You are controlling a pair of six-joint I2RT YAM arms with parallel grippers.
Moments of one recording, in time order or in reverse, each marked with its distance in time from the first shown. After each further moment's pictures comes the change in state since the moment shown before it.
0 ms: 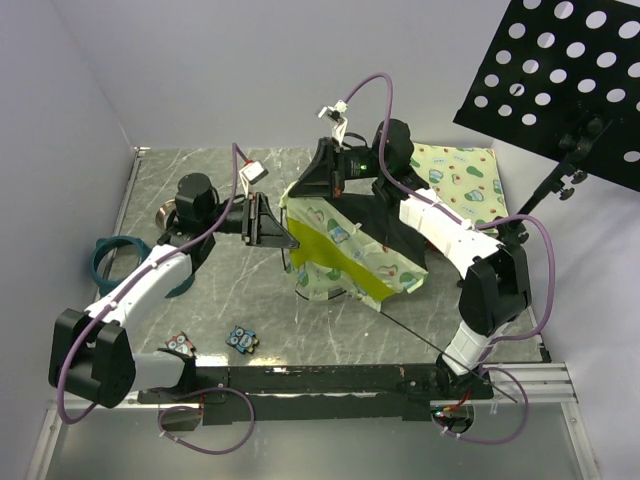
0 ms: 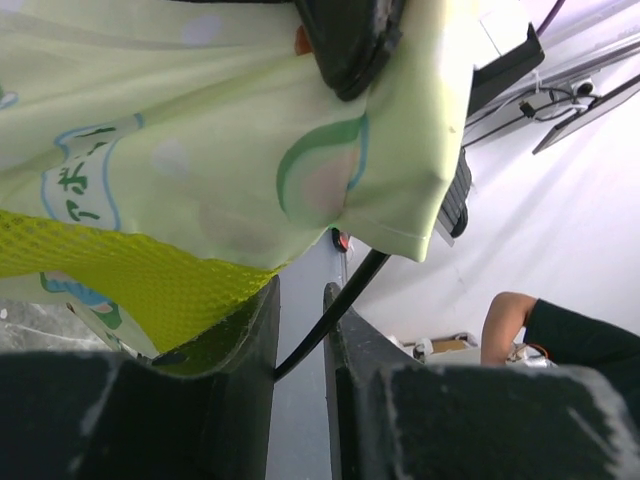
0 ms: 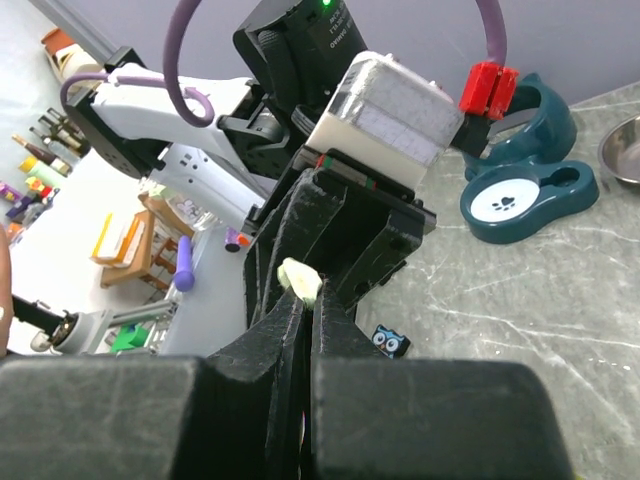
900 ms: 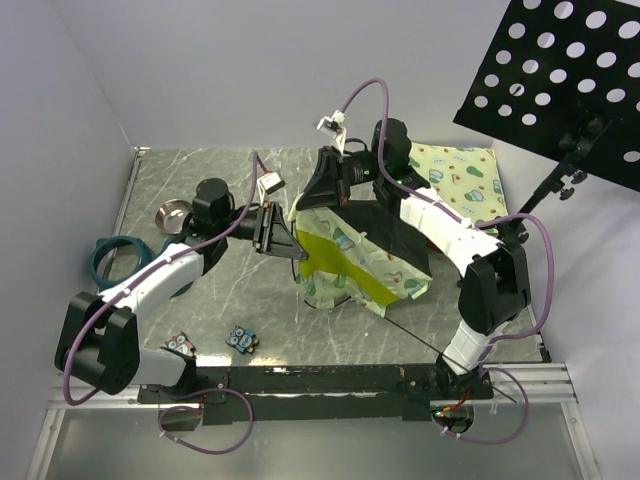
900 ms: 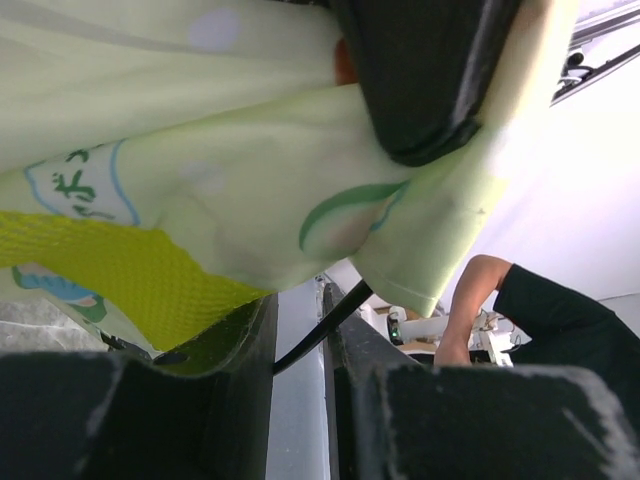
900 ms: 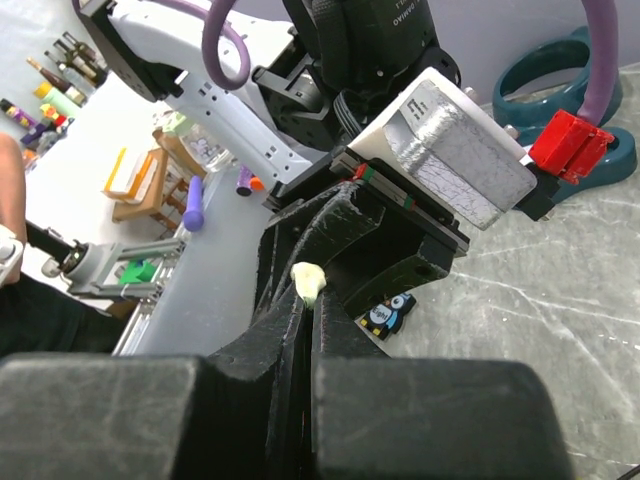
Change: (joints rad) left arm -0.073 0.076 -0.024 0.058 0.032 -0.039; right arm -0.008 0.010 0.000 -0.102 -0.153 -0.144
